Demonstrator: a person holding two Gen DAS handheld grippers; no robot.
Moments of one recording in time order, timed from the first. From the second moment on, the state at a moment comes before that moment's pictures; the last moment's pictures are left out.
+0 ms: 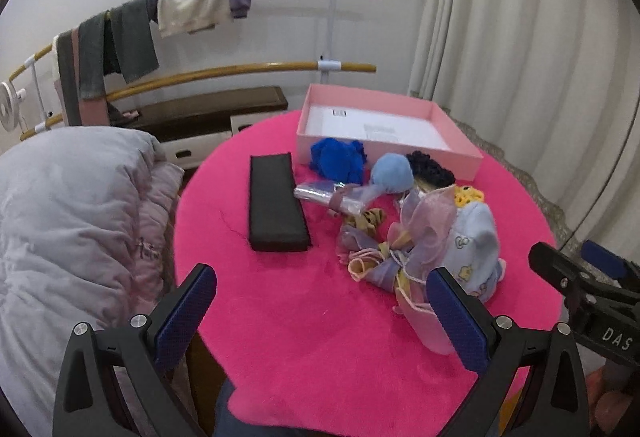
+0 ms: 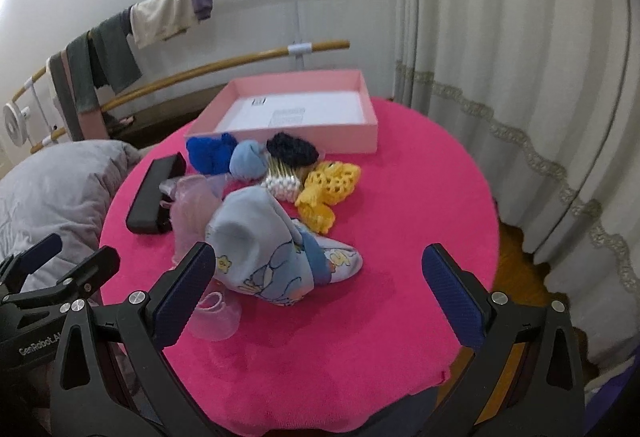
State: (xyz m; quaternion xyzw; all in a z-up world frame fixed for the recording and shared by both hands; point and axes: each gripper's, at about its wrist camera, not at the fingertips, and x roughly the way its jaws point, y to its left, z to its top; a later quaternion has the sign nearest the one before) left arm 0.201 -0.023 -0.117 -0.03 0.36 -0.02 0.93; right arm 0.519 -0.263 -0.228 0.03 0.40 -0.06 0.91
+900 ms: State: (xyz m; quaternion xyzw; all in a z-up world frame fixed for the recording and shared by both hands) left arm 0.287 -0.031 -0.197 -0.03 0.43 -0.04 0.90; right arm 0.576 -0.278 -0.287 0.05 0.46 0.05 0.89
